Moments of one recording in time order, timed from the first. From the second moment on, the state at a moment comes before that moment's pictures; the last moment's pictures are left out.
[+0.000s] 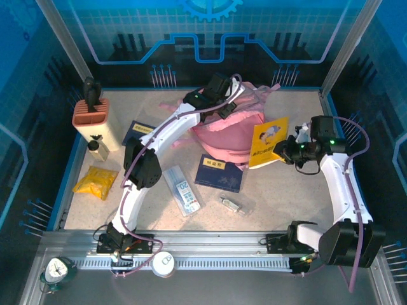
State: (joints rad) left arm -0.61 2.23 2.24 -0.70 -0.09 0.25; right arm -0.10 1.17 1.07 -1.00 -0.62 0.53
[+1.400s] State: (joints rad) left arm -0.56 2.21 2.27 -0.68 0.02 0.12; right arm 0.21 1.62 1.06 -0.30 -0.32 0.62
